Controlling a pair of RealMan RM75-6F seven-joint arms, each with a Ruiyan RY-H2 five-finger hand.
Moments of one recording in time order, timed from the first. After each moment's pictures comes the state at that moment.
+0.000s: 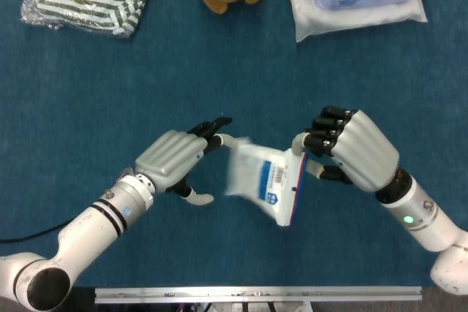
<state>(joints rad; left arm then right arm) -0.74 -1.29 -0.02 -2.08 0.99 0.88 0.28 0.52 -1.72 0.00 -1.27 -1.92 1.60 0.08</state>
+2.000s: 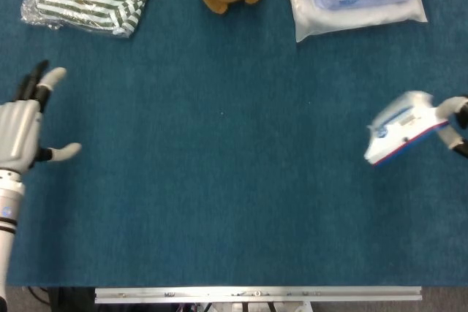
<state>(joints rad) -0.36 -1.19 0.00 -1.84 1.14 1.36 0.20 0.29 -1.40 0.05 -1.36 -1.84 1.86 0.03</state>
